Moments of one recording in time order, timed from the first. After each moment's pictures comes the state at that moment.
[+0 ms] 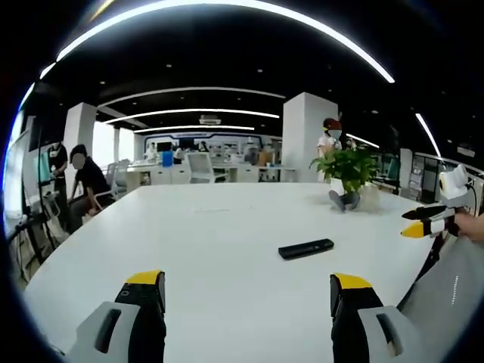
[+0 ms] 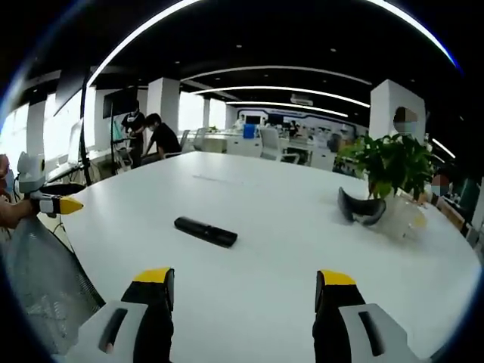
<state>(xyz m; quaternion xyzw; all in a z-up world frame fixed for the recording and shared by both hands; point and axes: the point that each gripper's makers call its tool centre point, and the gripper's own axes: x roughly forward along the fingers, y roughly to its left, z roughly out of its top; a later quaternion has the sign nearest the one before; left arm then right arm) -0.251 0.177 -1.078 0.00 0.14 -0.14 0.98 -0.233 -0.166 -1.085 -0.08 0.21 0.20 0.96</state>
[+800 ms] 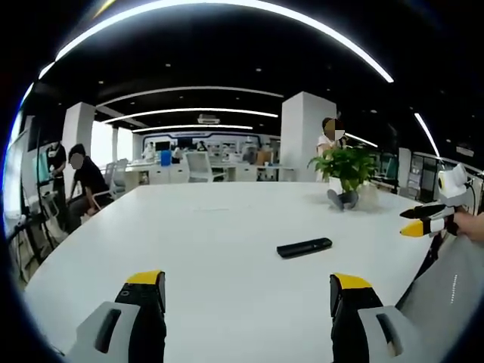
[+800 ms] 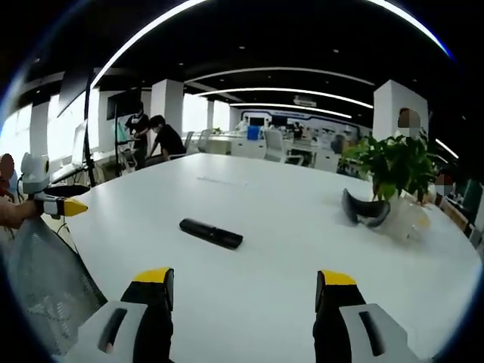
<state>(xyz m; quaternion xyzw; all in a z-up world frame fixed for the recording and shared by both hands) -0.253 0.173 -1.078 0.00 0.14 -0.14 0.98 -0.235 -0.160 -1.084 -0.07 0.20 0.21 0.95</state>
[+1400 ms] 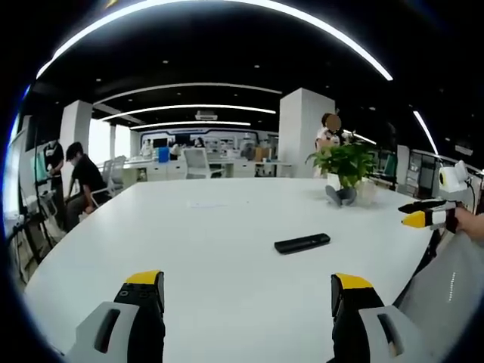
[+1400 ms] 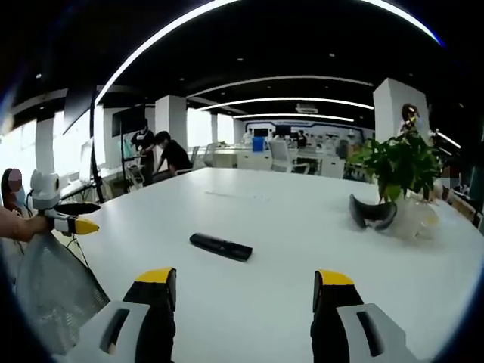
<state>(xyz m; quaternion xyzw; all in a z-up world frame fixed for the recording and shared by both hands) -0.254 0.170 -1.083 0.00 0.16 -0.15 0.98 -0.237 -0.153 -1.072 -0.04 0.17 0.23 0.96</state>
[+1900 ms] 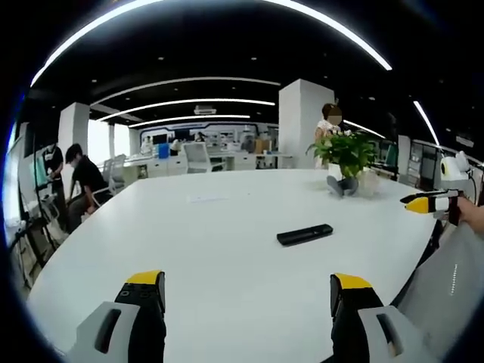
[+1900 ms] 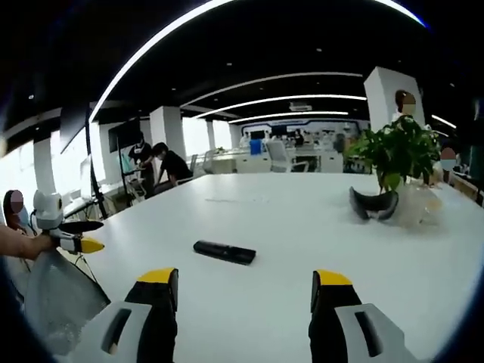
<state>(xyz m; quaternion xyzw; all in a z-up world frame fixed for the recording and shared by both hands) -0.257 0.170 -1.089 0.02 0.17 -0.14 0.97 -0.236 -0.154 -1.070 0.01 0.17 0.24 0.96</state>
